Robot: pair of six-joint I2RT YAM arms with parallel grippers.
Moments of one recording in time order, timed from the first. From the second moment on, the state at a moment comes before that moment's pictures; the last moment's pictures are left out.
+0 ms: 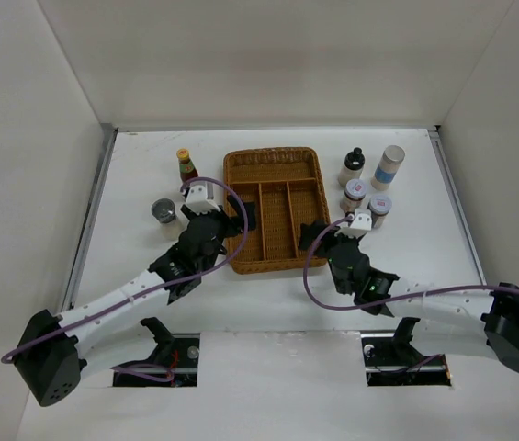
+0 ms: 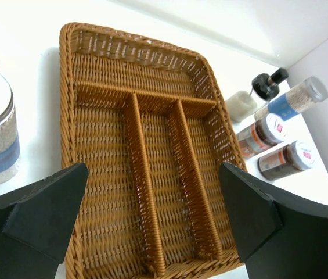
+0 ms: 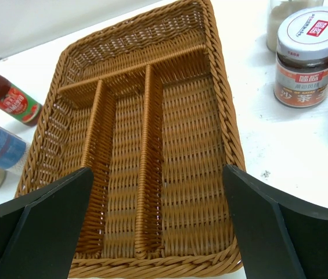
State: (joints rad) left arm -0.79 0.99 0.56 0.26 -0.54 -0.59; right arm 0.98 1.11 0.42 0.48 0.85 0.54
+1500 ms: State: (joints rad) left arm -0.50 1.25 0.78 0.03 -0.70 -0.44; right arm 0.99 1.16 0.41 0.59 0.56 0.47
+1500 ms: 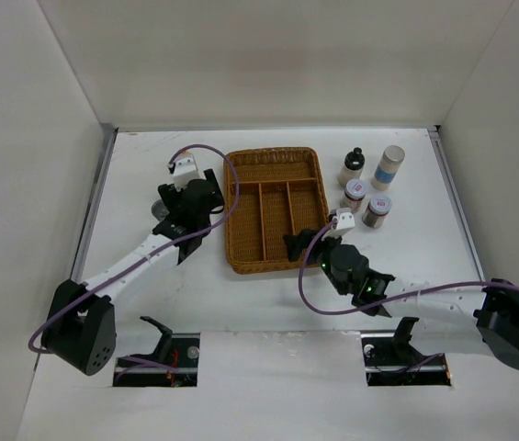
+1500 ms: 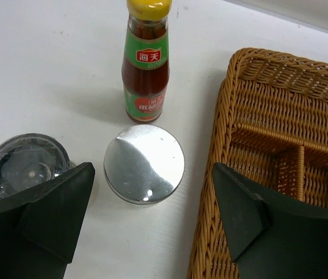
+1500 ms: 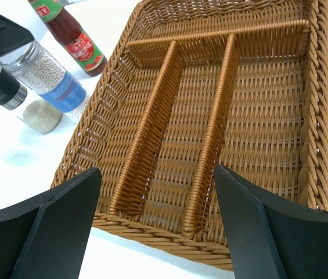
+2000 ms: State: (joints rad) left arm -0.47 1.39 0.78 0.10 -0.72 -0.41; right arm 0.97 1.15 0.41 0.59 0.57 0.47
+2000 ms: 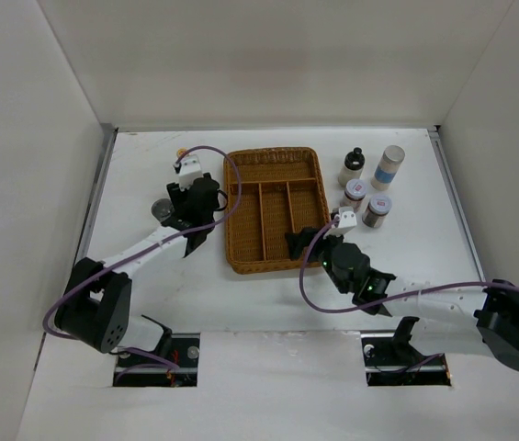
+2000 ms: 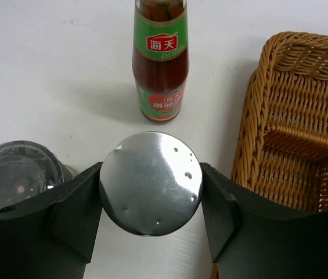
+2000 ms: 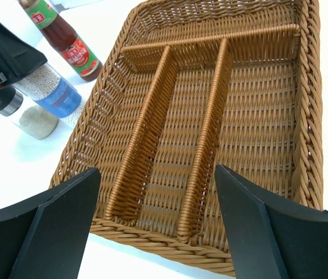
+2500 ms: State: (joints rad) left arm -0.58 1.30 0.89 0.15 -0.73 -0.31; right arm 0.97 1.13 0.39 0.59 0.57 0.49
